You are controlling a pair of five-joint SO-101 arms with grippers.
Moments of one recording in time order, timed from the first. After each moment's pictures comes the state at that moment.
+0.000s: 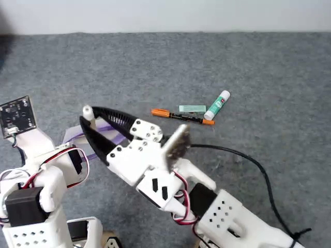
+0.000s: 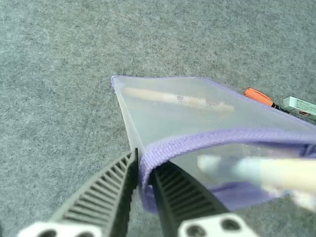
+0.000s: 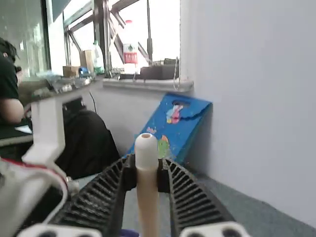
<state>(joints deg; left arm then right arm) -12.7 -60.8 30.1 95.8 17.1 -55.8 -51.4 55.6 -5.5 -3.0</state>
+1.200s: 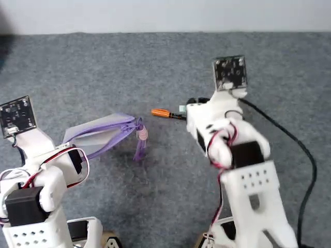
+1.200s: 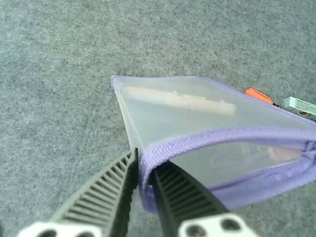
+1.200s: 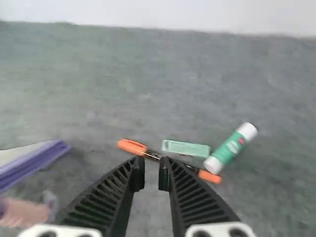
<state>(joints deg) -12.7 -60.7 30.1 95.8 17.1 -14.9 -38.2 28.8 55.9 -7.3</state>
